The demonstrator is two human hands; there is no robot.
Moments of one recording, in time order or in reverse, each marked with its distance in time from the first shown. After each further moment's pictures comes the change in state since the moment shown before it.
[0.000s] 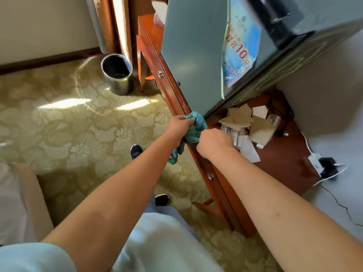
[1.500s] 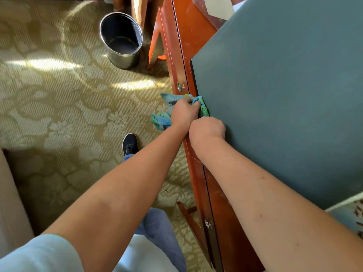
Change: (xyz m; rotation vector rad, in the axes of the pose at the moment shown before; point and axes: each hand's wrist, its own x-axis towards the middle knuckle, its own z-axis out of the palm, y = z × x) left_hand 0.279 0.078 -0.048 0.179 0.246 0.012; right_hand 0.276 -0.131 -0.083 -0.462 -0.161 -0.215
